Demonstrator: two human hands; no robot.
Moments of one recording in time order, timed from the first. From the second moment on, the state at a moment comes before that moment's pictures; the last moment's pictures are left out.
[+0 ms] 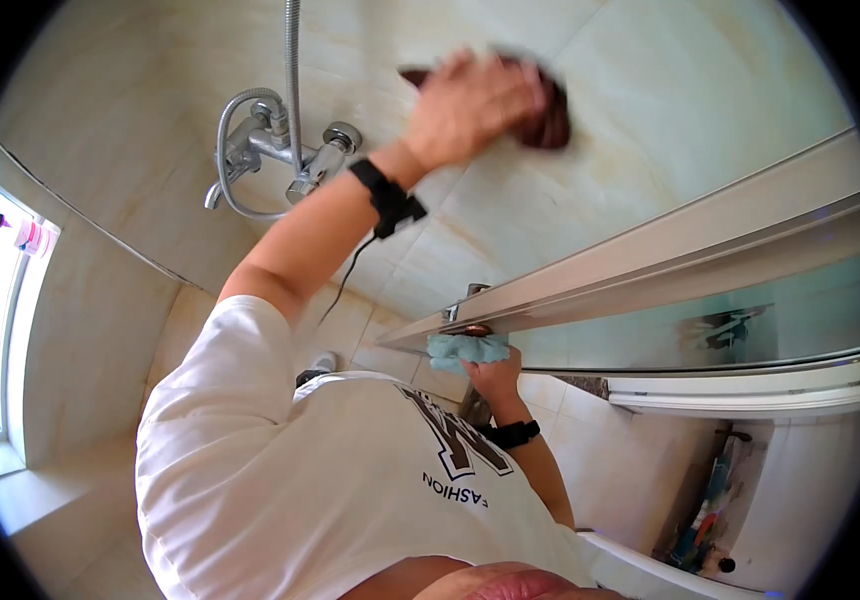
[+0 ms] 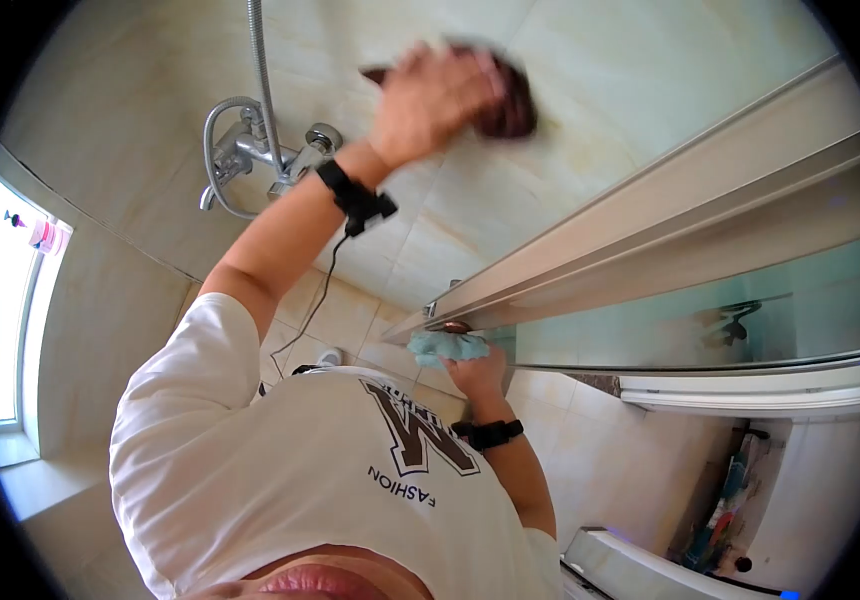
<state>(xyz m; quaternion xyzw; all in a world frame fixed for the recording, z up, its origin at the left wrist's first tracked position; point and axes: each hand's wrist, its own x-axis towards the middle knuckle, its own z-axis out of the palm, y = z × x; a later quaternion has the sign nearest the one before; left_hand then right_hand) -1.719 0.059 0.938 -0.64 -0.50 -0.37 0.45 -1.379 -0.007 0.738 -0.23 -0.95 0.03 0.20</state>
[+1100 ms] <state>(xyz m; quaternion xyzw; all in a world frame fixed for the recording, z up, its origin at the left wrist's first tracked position) -1.690 0.069 0.898 -0.73 -0.40 -0.31 0.46 -1.388 0.010 0.738 -0.24 -0.94 -0.01 0.23</state>
